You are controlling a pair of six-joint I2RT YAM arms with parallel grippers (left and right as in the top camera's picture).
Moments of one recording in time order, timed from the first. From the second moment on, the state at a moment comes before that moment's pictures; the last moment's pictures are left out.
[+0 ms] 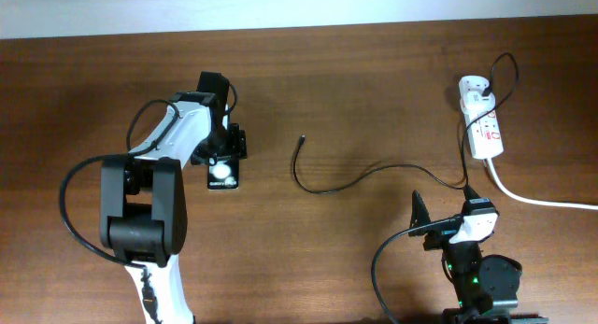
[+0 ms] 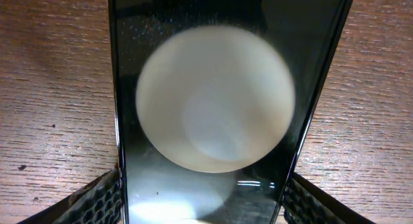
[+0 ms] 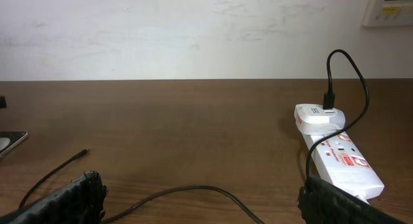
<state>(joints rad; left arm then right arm) -0.16 2.14 1.51 -0.88 -0.02 -0.24 -0.01 0.01 0.03 -0.11 -0.11 0.05</state>
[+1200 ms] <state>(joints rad) -0.16 2.19 1.83 -1.29 0.09 -0.24 -0.01 0.01 0.03 -0.11 -0.11 0.05</state>
